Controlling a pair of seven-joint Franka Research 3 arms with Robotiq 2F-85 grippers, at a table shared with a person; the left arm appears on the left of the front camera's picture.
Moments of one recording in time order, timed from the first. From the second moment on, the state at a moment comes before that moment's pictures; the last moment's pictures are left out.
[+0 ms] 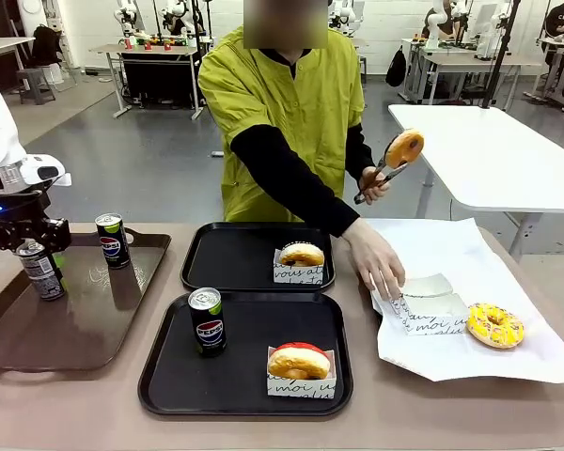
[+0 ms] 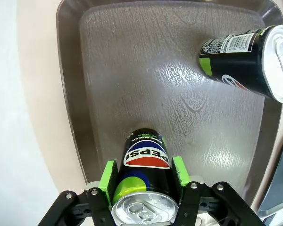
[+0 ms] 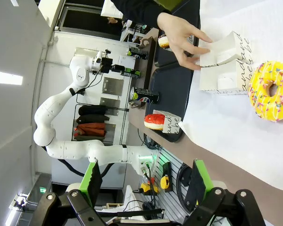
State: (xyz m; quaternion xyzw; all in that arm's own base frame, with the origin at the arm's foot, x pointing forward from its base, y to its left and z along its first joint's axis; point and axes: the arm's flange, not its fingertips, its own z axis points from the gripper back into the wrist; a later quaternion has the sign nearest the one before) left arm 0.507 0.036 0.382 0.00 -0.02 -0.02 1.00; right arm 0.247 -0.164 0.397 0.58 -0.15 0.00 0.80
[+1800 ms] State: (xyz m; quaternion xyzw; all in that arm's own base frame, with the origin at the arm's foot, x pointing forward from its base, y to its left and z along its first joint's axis) left arm 0.402 -0.054 0.543 0.01 0.07 -0.21 0.98; right arm 0.246 -0.164 0.397 0.58 -0.15 0.00 0.80
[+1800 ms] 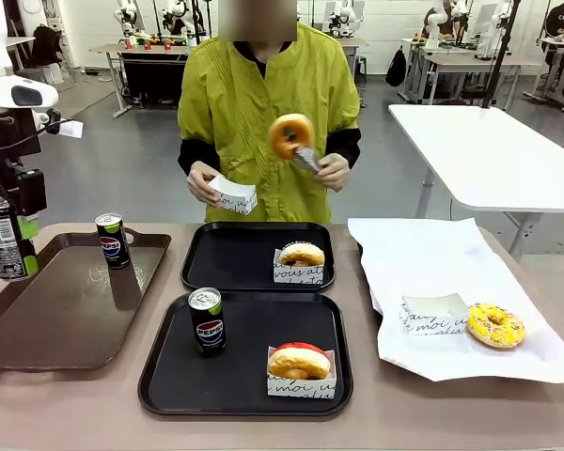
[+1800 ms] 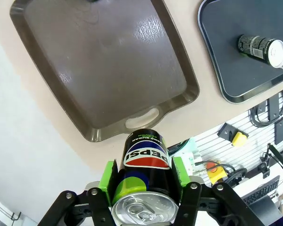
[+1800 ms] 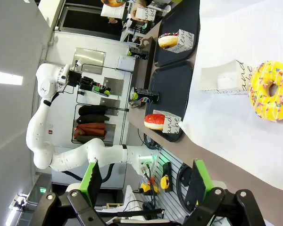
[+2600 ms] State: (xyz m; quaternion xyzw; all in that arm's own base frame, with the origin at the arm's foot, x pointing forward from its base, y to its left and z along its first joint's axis) left arm 0.422 -0.185 0.508 0.03 0.06 -0.28 0.96; right arm 0.246 -0.164 0.397 0.58 -0.15 0.00 0.80
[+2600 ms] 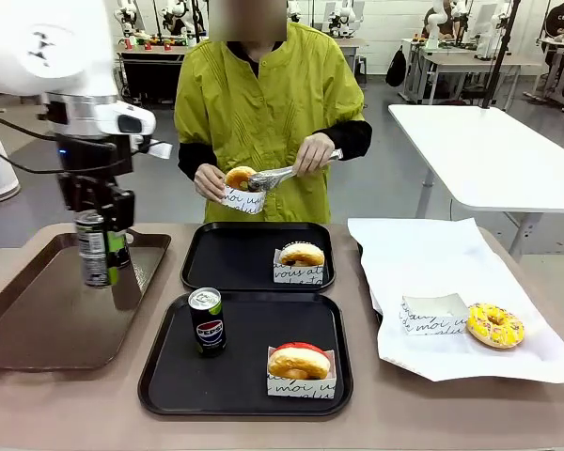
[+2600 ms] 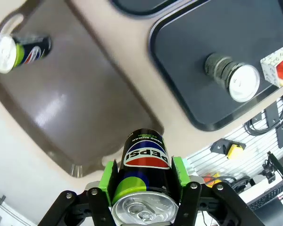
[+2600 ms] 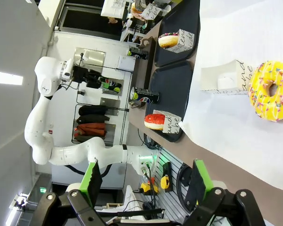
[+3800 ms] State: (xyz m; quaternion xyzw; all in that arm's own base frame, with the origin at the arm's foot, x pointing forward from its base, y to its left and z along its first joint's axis) left arm 0.368 -0.089 0.585 0.01 0.05 -0.28 0.96; right arm 0.246 -0.165 0.397 0.58 -0.15 0.00 0.80
